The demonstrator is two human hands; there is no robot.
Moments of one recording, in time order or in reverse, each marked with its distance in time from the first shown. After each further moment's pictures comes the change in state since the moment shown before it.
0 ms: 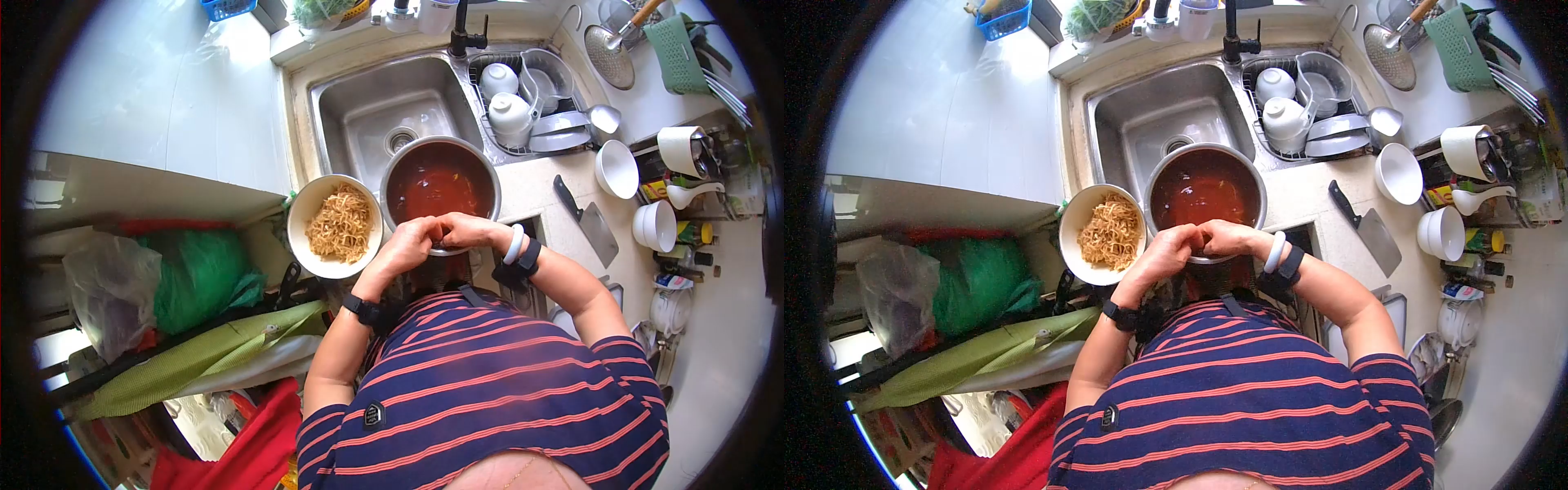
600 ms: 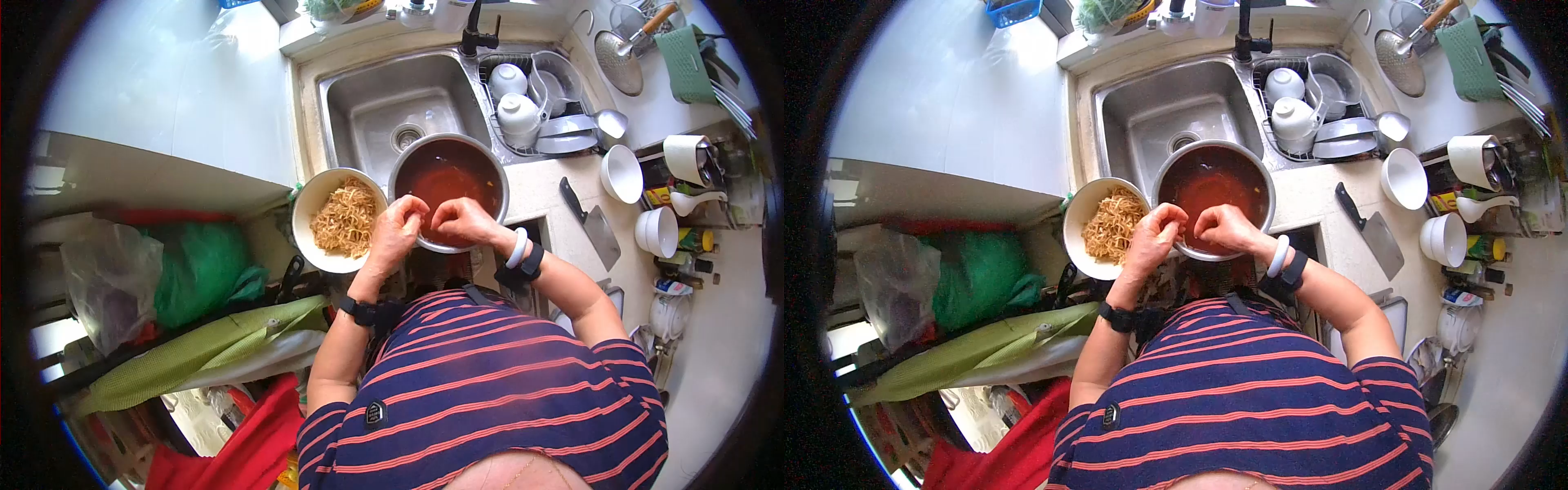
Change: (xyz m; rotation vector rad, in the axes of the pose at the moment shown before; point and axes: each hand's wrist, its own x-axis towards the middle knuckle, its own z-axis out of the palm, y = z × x) left_hand -0.006 -0.019 -0.010 -0.356 0.362 -0.076; right_hand -0.004 -0.023 0.003 0.087 0.297 -0.053
